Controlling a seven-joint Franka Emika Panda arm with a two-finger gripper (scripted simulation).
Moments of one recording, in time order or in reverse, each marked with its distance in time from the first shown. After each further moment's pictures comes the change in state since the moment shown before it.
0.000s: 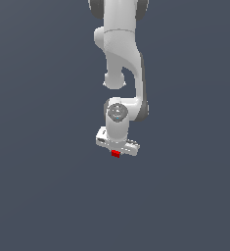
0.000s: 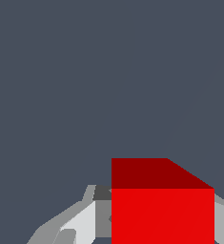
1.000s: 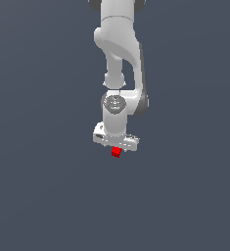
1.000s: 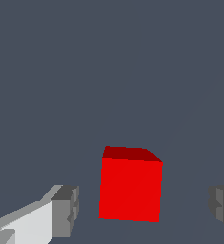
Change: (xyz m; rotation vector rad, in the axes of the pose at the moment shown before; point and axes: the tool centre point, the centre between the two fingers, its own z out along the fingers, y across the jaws) arm -0.001 0.007 -0.033 0.006 -0.002 -0.059
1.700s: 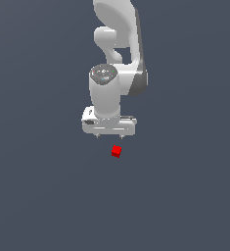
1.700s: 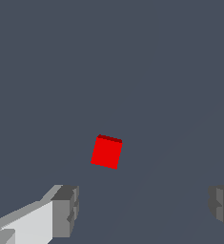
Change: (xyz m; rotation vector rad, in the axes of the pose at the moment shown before) arm 0.007 0.022 -0.102 0.020 -0.002 -0.171
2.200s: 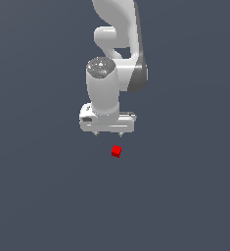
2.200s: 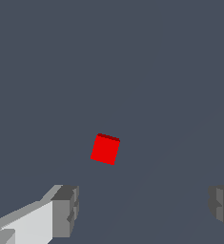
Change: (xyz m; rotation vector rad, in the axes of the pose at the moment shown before) arm 0.001 0.004 -0.017 0.003 -0.002 -0.031
